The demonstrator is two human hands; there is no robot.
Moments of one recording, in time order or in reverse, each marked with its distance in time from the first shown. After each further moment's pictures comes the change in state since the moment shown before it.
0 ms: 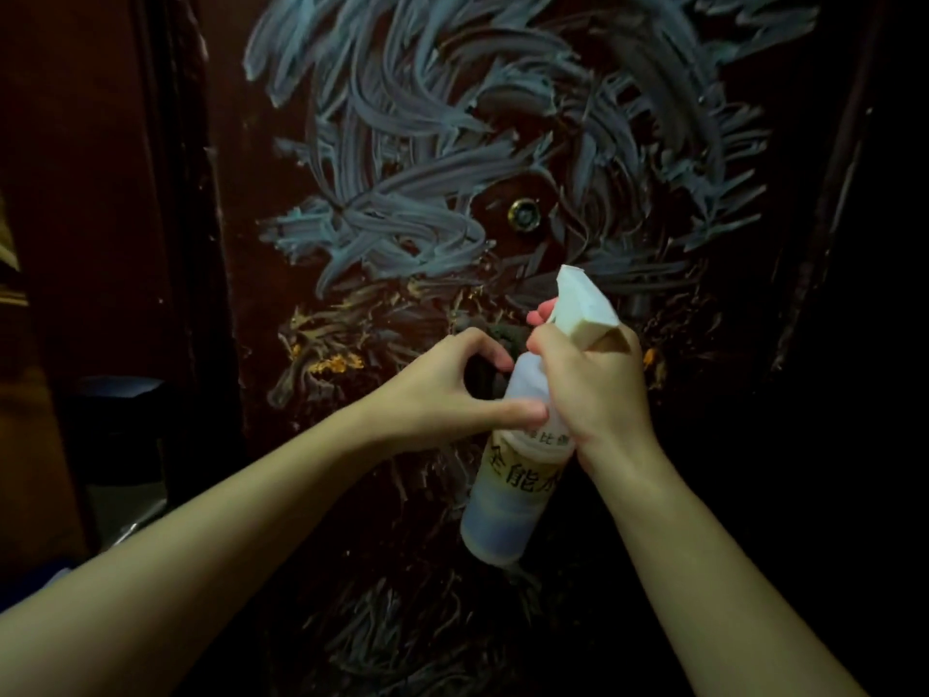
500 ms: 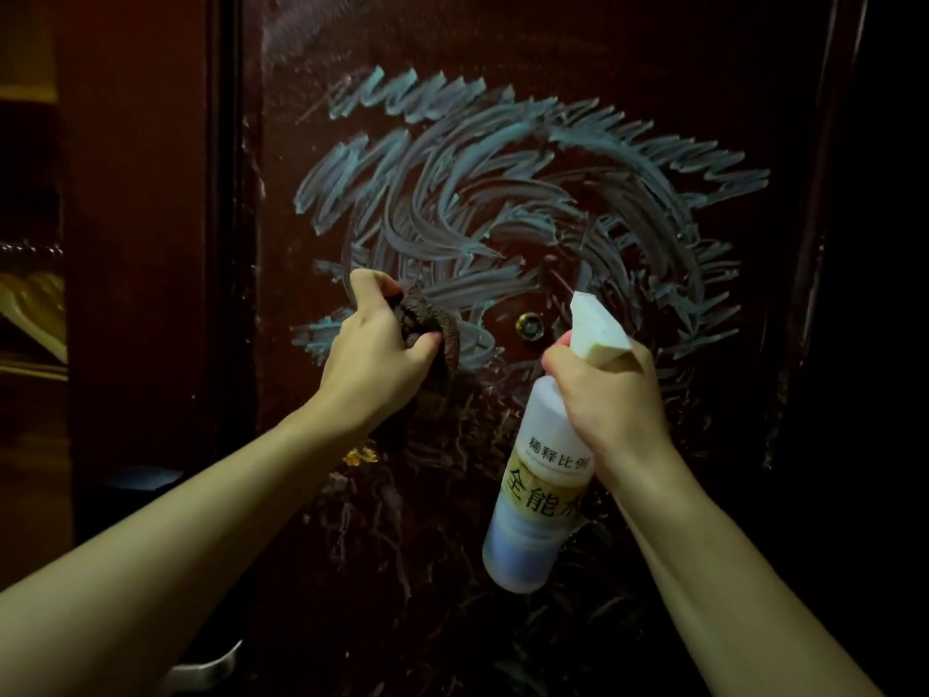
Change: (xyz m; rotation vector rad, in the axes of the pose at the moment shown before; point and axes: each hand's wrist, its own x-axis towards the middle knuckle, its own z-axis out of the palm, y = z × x) left_hand 0.032 0.025 -0.089 0.161 0.598 -0.045; right_hand 0.036 -0.061 0.001 -0.111 0.060 -0.116
